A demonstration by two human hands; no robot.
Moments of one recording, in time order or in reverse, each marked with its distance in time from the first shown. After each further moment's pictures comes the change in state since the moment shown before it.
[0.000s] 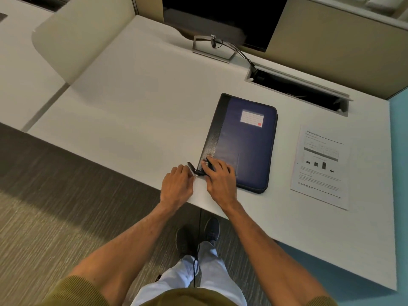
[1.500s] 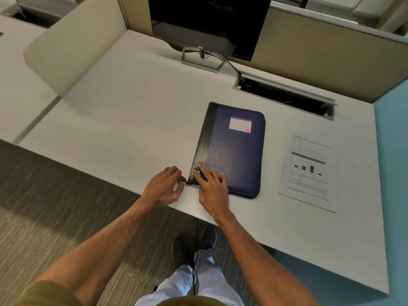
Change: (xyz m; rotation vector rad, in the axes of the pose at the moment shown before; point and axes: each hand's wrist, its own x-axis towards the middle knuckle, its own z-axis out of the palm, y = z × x) left_hand 0.024 -0.013 -0.023 0.096 -0.112 0.312; right_hand -0.013 0.017 0.000 0.032 -0.038 -0.022
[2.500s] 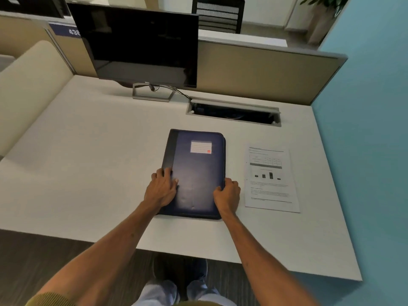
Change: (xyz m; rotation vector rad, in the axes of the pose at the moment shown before) left_hand 0.131 0.096 -0.022 -0.136 -0.142 -0.240; right_hand 0.012 0.121 -0.074 0.573 0.266 0.893
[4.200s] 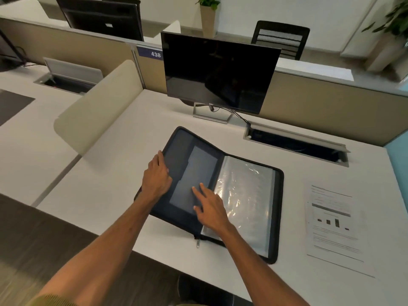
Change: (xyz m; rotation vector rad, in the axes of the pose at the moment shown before) left_hand 0.035 -0.165 -0.151 0.013 0.261 -0.214; right_hand -0.049 -0.152 0.150 -0.458 -0.494 -0.786
